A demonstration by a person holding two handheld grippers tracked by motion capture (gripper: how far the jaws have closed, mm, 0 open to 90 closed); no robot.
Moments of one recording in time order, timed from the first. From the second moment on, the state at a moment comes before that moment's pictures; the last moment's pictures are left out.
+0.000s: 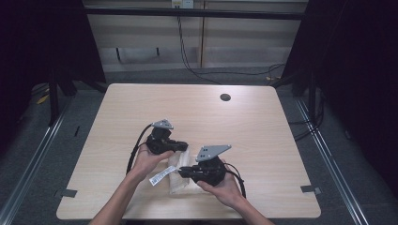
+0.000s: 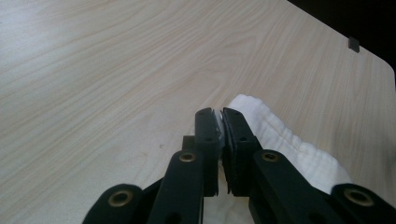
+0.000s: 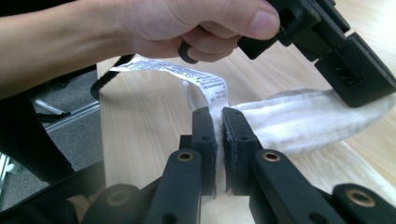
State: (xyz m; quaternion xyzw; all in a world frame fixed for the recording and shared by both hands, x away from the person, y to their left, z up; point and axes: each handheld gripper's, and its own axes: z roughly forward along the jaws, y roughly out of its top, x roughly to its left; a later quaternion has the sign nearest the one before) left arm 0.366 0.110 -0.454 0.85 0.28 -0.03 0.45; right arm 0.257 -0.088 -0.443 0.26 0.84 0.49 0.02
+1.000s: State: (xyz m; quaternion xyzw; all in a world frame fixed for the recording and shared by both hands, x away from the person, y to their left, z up) left arm 0.371 0.054 -0.483 0.86 0.27 -0.07 0.43; right arm 0.251 -0.128 -0.469 0.30 0.84 0.46 0.02
